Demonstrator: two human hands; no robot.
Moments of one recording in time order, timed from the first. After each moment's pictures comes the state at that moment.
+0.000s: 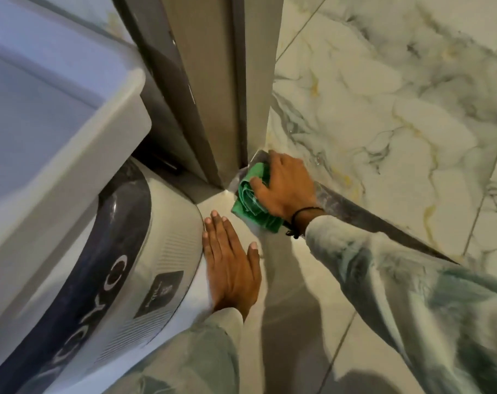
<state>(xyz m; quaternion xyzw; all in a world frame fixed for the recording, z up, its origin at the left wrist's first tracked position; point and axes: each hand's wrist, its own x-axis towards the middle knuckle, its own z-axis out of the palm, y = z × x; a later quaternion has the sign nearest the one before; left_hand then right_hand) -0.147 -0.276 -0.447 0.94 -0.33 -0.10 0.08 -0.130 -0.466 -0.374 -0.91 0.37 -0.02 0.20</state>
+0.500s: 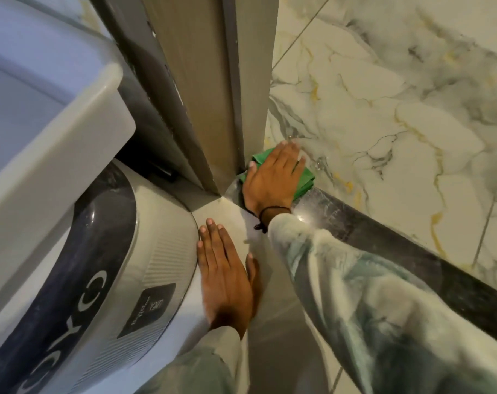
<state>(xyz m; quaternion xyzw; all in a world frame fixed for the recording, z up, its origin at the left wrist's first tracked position) -0.145 -0.278 -0.458 0.94 -0.32 -0.07 0.06 -0.082 -0.465 -0.419 -0.85 0.51 0.02 0.12</state>
